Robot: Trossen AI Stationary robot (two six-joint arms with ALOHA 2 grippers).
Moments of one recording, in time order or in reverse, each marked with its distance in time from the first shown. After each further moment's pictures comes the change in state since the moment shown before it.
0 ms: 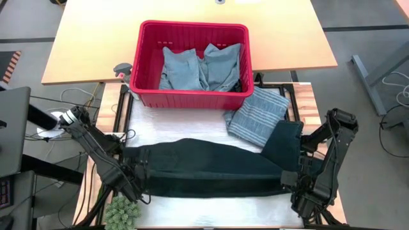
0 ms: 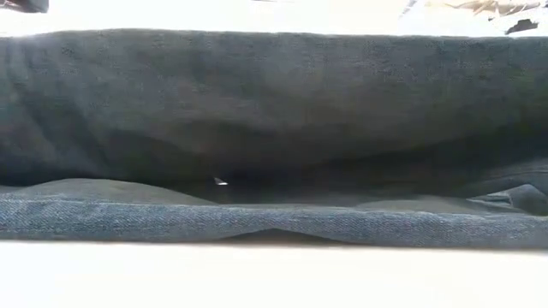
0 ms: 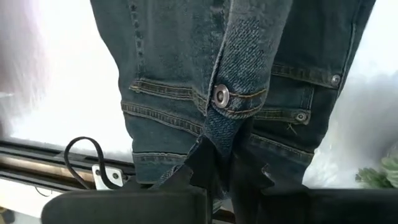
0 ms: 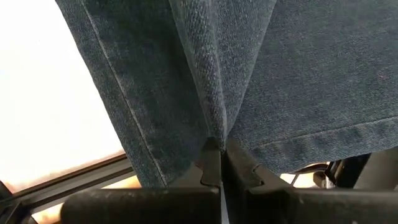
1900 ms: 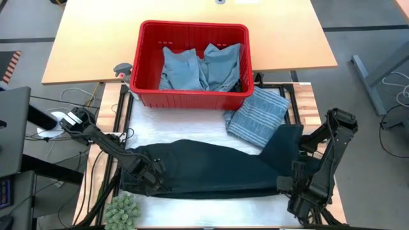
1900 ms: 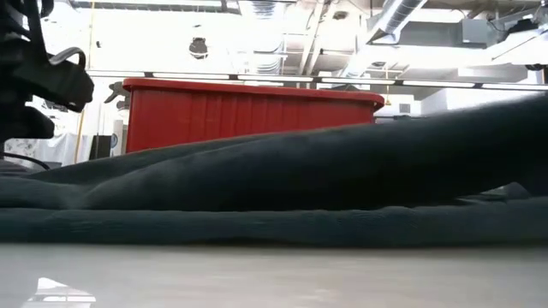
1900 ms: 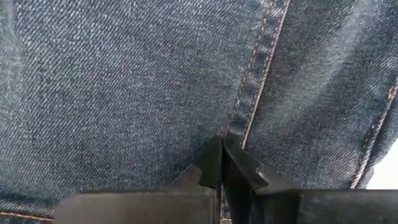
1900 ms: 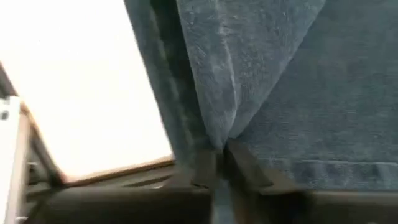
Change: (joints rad) left arm 0.214 0.056 -0.436 0.767 0.204 -0.131; right arm -0.050 -0.001 0.001 0.158 0.004 -0.117
